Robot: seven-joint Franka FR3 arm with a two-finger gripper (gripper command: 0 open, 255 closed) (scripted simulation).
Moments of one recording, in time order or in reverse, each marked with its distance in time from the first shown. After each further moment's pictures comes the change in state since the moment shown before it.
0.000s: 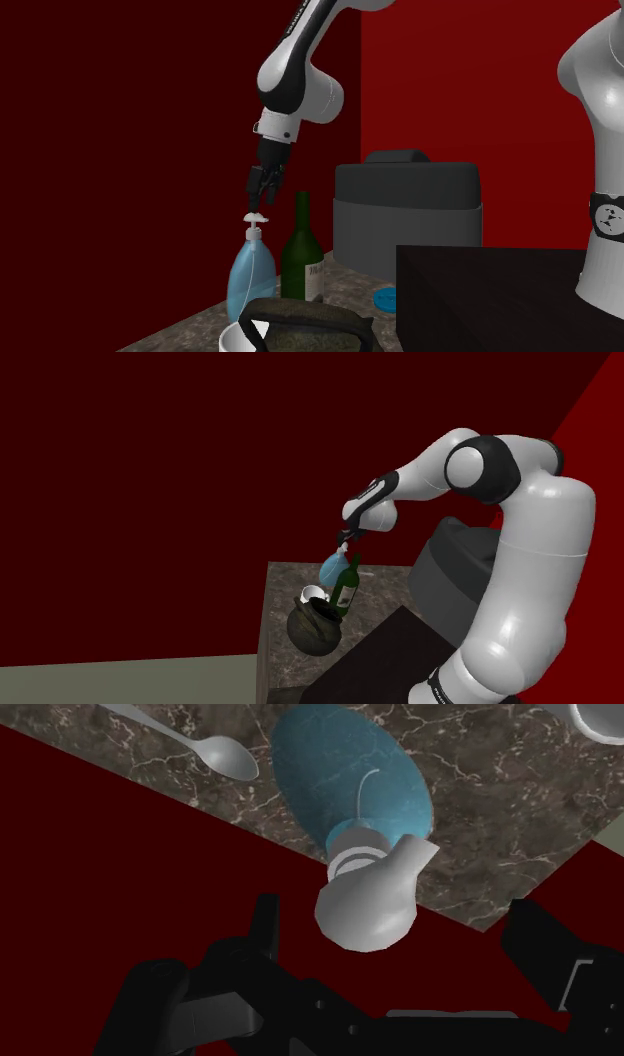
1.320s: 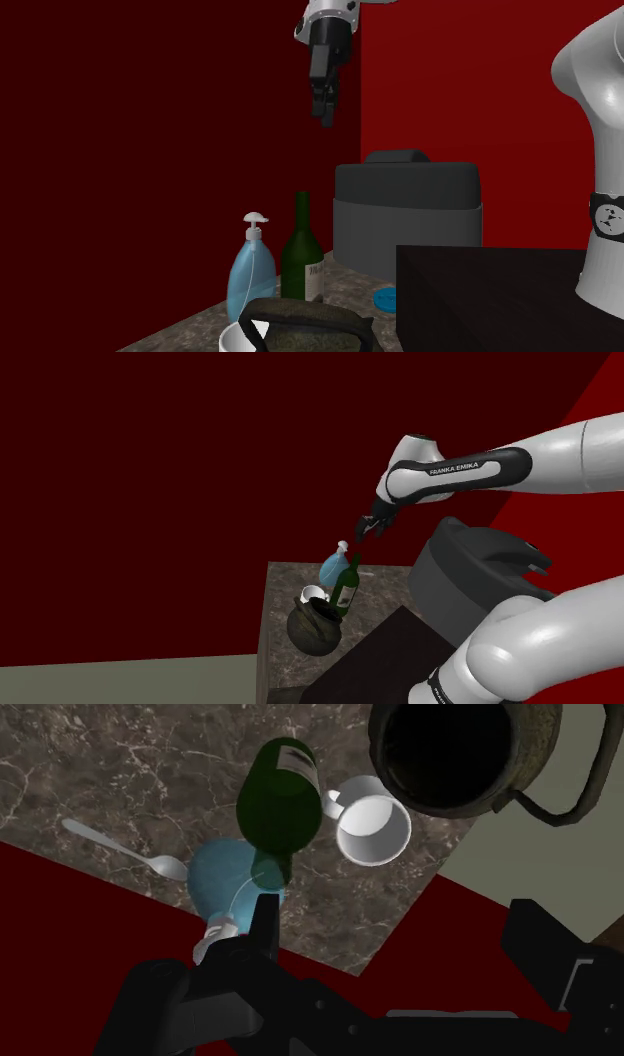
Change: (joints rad) arm 0.106 -0.786 0.016 -0.341 -0.346 -0.596 0.396
